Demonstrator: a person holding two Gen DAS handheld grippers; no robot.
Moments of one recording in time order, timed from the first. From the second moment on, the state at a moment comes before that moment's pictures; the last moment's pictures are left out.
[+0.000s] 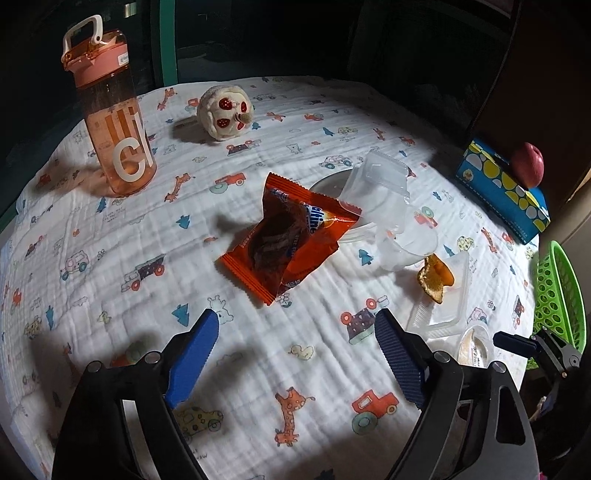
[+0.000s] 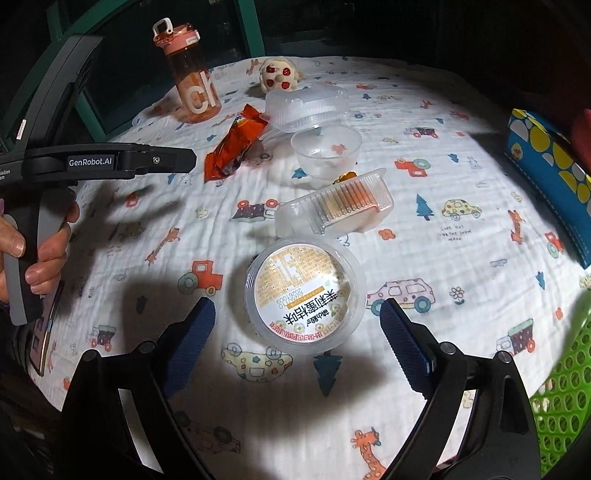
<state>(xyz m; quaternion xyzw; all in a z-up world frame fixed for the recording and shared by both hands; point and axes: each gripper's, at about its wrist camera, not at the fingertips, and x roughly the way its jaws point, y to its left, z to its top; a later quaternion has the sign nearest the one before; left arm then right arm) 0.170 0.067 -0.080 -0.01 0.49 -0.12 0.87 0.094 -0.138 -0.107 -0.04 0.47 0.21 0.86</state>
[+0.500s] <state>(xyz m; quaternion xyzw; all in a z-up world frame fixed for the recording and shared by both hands) 0.233 0.060 -0.114 0.04 0.51 -0.15 0.85 0.106 -0.128 -0.116 -0.04 0.49 0.20 0.85</state>
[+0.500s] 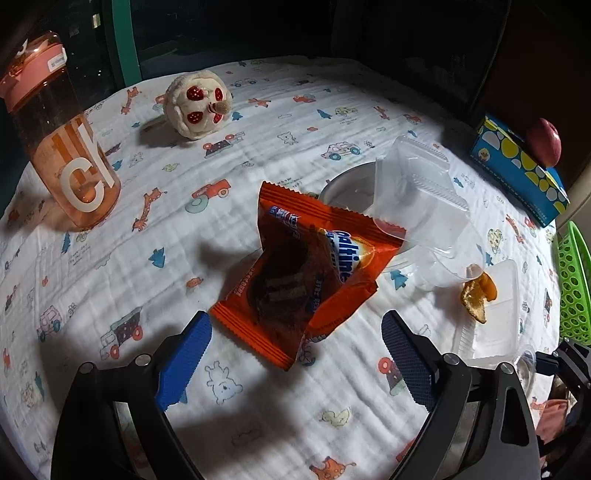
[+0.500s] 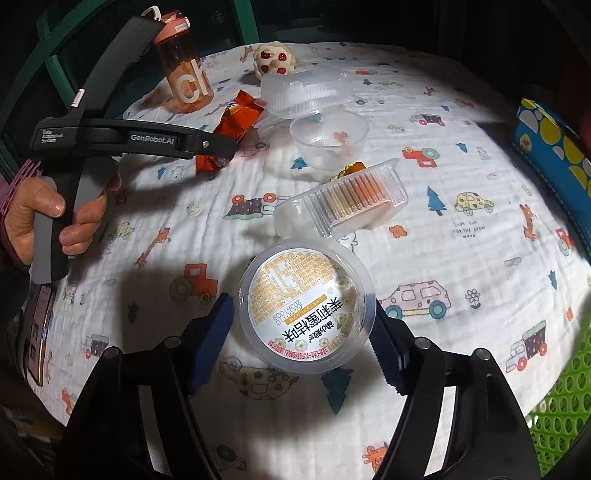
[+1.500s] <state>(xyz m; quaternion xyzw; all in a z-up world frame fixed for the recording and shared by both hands) 0.218 0.072 -0.109 0.04 0.49 -0.13 0.86 0.080 -0.150 -0.082 0.00 0.47 0.21 0.86</state>
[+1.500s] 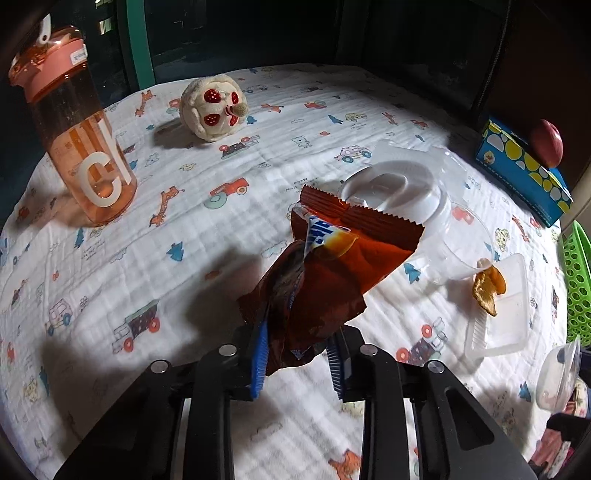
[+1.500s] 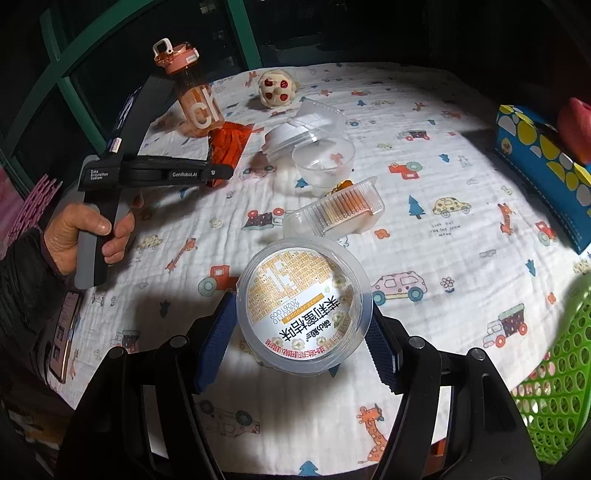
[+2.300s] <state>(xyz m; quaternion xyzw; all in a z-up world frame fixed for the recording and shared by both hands) 0.130 0.020 -0.030 0.04 0.45 -0.19 0.87 0.039 -0.276 -0.037 0.06 0.41 0.12 0.90</state>
